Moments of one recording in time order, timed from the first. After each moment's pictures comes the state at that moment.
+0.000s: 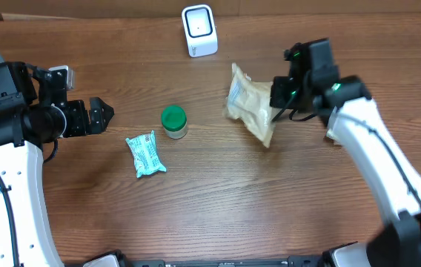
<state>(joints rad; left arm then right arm) 0.30 1.38 1.41 -1.12 0.30 0.13 0.31 1.59 1.38 -0.78 -0.03 0.33</state>
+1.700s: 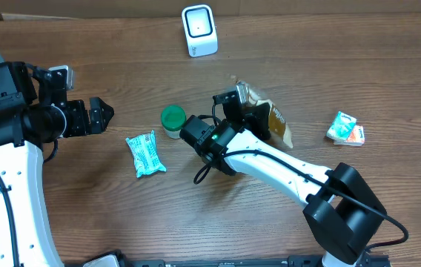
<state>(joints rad) 0.30 1.38 1.41 -1.12 0.30 0.13 0.85 1.89 1.38 -1.06 1.28 0.67</state>
